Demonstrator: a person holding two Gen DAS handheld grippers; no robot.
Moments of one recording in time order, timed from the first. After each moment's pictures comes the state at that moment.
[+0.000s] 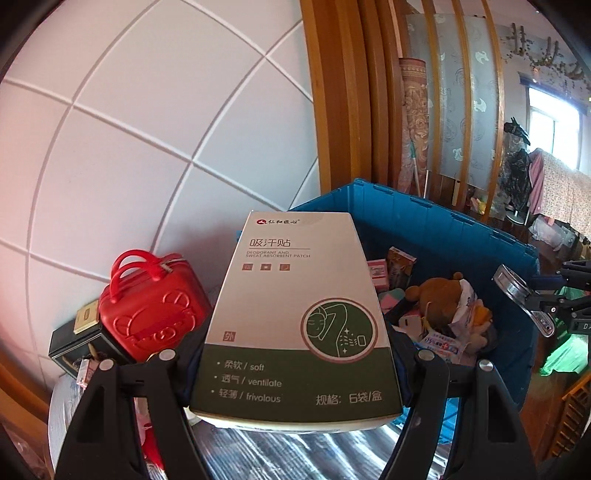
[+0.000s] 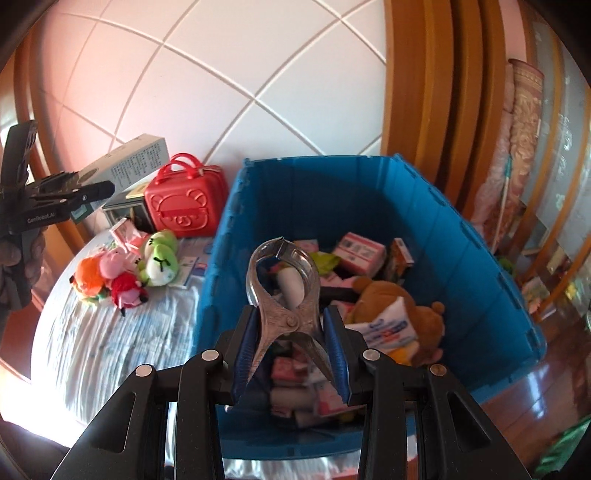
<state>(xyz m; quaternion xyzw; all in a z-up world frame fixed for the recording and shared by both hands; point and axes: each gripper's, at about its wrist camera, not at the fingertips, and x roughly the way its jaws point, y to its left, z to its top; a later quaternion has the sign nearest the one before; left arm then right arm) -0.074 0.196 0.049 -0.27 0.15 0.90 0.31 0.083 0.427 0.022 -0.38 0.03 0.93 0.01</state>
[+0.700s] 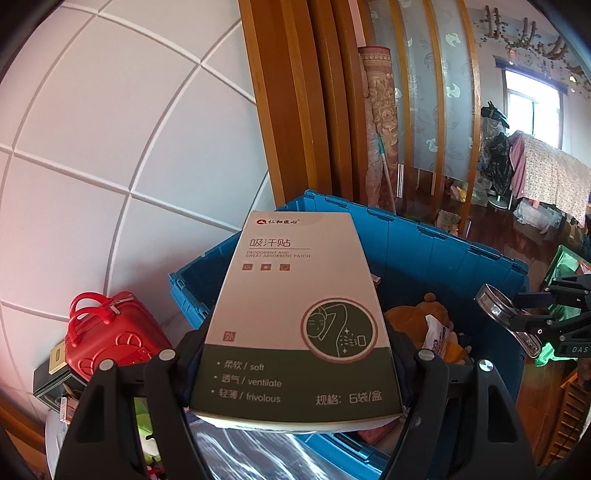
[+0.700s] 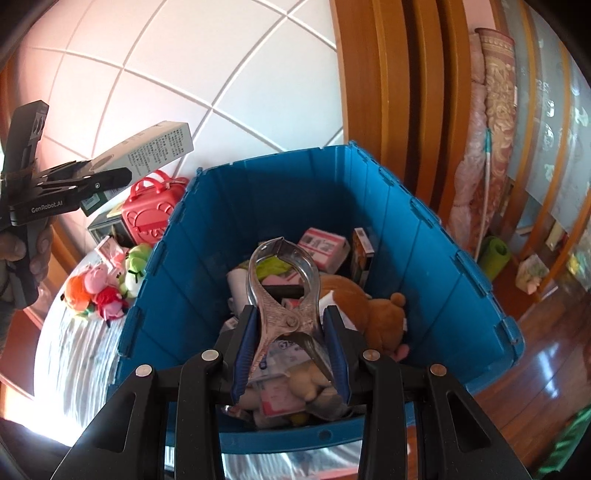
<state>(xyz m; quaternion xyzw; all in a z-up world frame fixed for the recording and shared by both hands) -0.078 0.316 0.059 -0.27 0.18 0.88 0.34 0.087 0.529 0.006 -0.37 0.07 0.93 0.02</state>
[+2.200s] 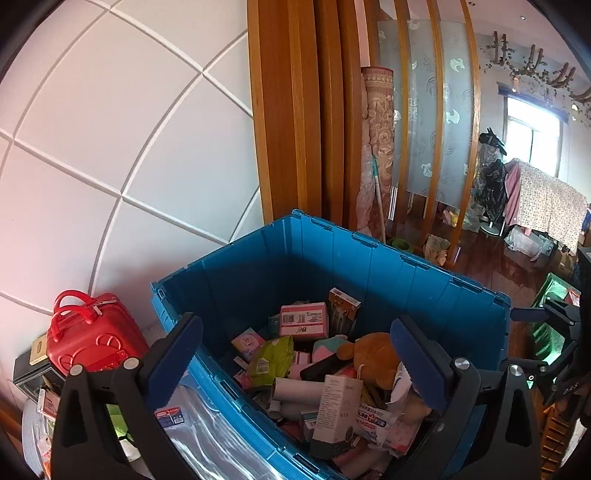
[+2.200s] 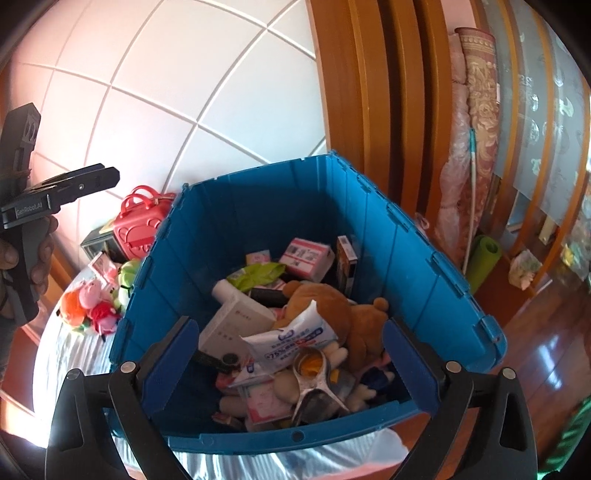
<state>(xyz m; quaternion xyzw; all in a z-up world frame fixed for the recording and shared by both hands) -0.075 0.326 0.069 -0.26 0.13 0.89 0.36 0.098 0.548 0.012 -0.35 0.09 0.93 0.04</state>
